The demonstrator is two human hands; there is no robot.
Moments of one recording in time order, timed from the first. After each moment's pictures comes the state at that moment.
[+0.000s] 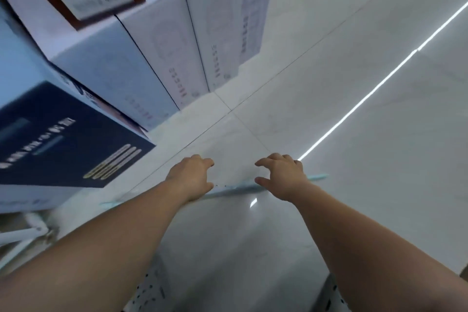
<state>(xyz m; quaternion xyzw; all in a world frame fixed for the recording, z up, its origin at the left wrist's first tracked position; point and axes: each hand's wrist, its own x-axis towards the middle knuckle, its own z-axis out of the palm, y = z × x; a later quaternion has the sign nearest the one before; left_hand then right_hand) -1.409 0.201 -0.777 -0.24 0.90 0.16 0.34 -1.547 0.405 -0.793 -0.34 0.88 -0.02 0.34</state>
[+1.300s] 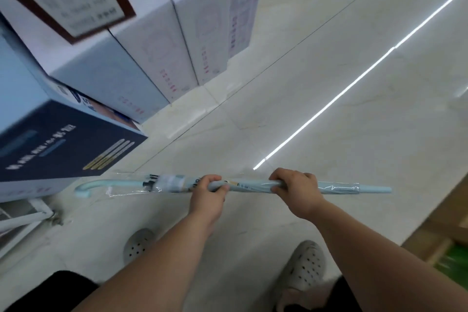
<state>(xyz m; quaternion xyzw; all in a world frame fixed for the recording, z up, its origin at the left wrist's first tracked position) -1.403 0.313 -0.707 -0.58 0.50 0.63 0.11 -1.564 0.483 -0.690 -0.30 0.88 -0.08 0.37</state>
